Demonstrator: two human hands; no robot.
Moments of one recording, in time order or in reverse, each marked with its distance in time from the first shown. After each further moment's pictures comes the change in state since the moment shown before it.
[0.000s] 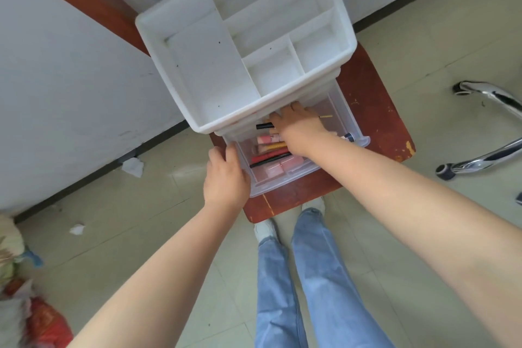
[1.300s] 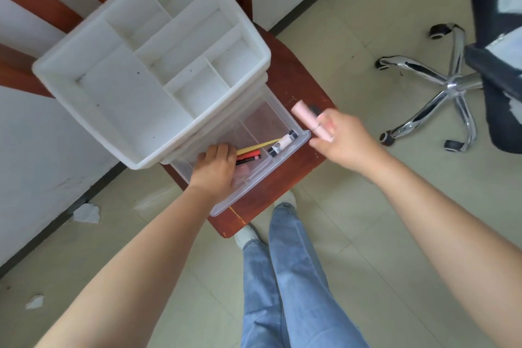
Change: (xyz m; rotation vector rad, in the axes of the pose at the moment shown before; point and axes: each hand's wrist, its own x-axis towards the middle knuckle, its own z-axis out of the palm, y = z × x) left_hand 0.050 0.034 0.019 0.655 -0.067 0.664; right_hand -0.126 0.069 0.001 0.861 0.305 0.527
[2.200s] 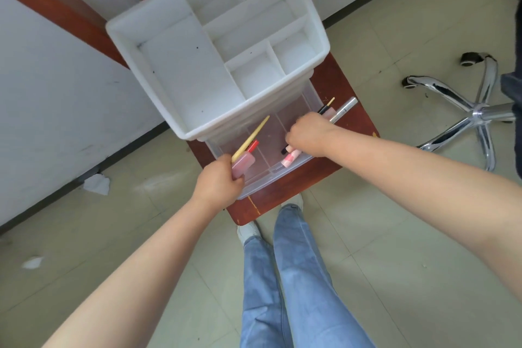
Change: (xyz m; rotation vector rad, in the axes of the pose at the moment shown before) left_hand -0.061 -0.017 -0.011 -0.853 -0.046 -0.415; right_hand 0.058 -0.057 0.071 -1.384 -0.527 -0.612
